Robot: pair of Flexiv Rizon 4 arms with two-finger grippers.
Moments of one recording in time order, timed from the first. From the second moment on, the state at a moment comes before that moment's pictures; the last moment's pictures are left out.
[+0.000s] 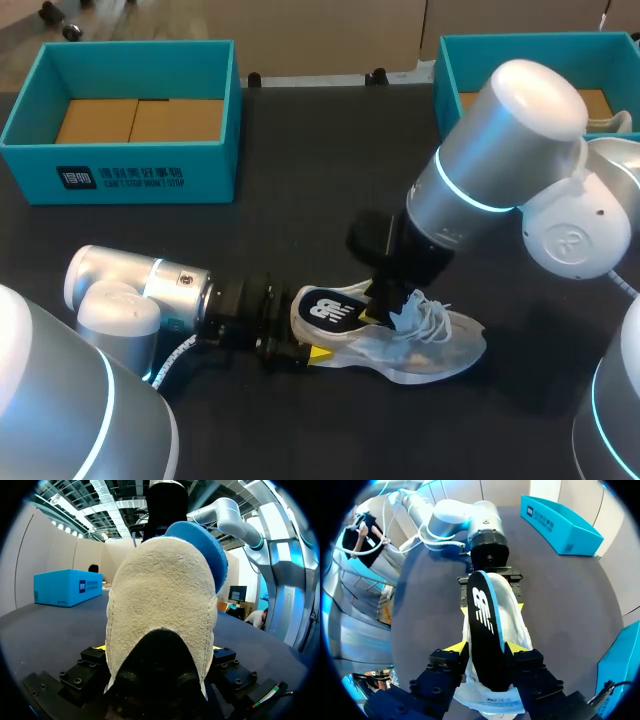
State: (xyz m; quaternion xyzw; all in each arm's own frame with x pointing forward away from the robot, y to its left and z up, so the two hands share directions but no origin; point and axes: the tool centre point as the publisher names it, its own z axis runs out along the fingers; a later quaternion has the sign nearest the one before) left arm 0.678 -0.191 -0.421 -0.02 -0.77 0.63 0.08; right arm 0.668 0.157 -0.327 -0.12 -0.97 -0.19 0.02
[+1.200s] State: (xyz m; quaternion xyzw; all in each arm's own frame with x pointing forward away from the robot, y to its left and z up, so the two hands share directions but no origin) left arm 0.678 -0.191 -0.421 -0.02 -0.77 0.63 0.08; right arm 0.684 0.178 -0.340 -0.05 -0.98 -0.19 0.08
